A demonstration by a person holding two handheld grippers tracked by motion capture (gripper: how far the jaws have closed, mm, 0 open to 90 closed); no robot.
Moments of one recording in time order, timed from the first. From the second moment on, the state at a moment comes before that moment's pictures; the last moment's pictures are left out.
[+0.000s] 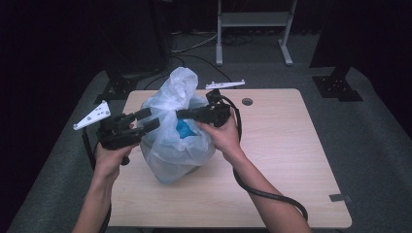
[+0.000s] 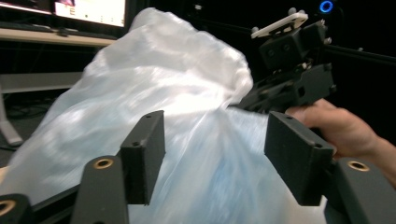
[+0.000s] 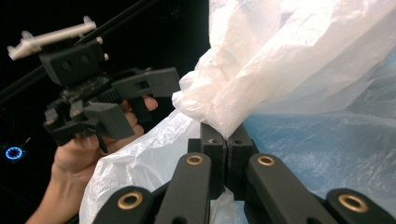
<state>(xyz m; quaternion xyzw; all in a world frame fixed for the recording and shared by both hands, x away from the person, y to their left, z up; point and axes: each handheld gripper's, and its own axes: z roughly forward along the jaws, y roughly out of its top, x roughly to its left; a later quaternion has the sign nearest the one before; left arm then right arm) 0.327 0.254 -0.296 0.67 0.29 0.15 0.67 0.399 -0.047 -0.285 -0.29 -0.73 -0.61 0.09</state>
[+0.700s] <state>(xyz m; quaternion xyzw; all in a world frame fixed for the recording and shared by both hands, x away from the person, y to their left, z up) 0.294 0.291 -0.317 0.64 0.33 0.22 0.66 0.410 -0.070 -0.240 -0.30 -0.71 -0.63 0.08</state>
